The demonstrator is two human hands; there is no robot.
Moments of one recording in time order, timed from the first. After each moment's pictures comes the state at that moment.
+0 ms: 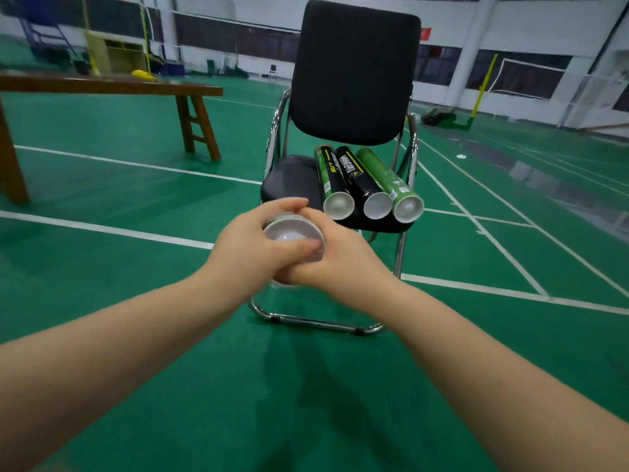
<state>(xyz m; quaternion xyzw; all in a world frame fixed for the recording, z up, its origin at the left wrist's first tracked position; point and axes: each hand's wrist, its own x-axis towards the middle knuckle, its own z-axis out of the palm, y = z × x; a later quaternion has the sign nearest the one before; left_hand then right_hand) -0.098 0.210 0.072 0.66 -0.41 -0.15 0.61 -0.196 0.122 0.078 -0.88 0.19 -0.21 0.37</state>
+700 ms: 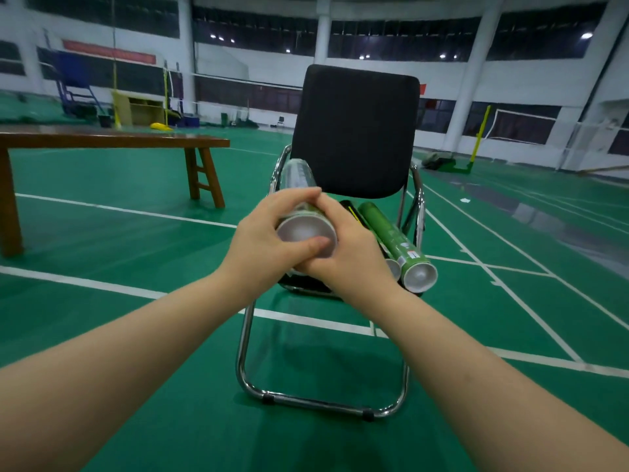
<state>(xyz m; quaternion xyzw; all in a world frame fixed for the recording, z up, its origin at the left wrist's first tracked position) -0.024 0.099 0.104 0.59 -0.54 0.05 0.59 -0.125 0.016 0.106 -0.87 0.13 -0.38 0.27</state>
